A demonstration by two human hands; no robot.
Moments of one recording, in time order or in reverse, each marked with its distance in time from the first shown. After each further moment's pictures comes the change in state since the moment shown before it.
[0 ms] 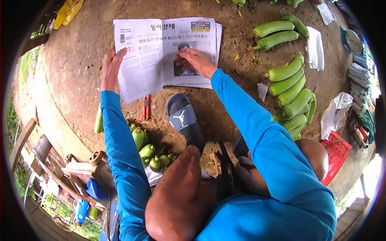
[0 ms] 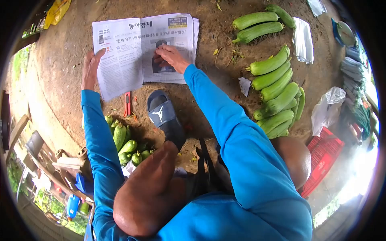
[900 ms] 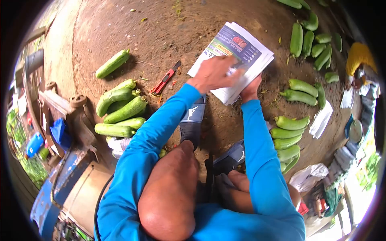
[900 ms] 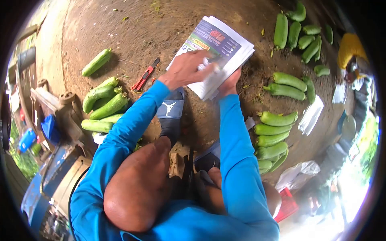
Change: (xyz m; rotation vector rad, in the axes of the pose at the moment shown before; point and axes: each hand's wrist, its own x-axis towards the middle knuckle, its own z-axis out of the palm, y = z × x) left_hand -0.096 0.028 0.137 0.407 -0.078 0.400; right_hand -0.009 0.004 -0.039 0.137 0.083 -0.452
